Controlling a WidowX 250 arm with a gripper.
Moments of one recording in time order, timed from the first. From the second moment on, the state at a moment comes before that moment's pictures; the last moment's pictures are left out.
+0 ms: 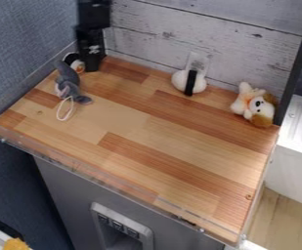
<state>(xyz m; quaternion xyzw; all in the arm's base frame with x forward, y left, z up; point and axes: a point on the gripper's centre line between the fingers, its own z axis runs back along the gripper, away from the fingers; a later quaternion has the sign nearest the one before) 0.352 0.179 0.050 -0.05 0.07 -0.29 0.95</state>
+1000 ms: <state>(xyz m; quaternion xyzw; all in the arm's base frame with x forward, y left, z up) 0.356 0.183 0.016 -0.06 0.07 -0.46 0.88</state>
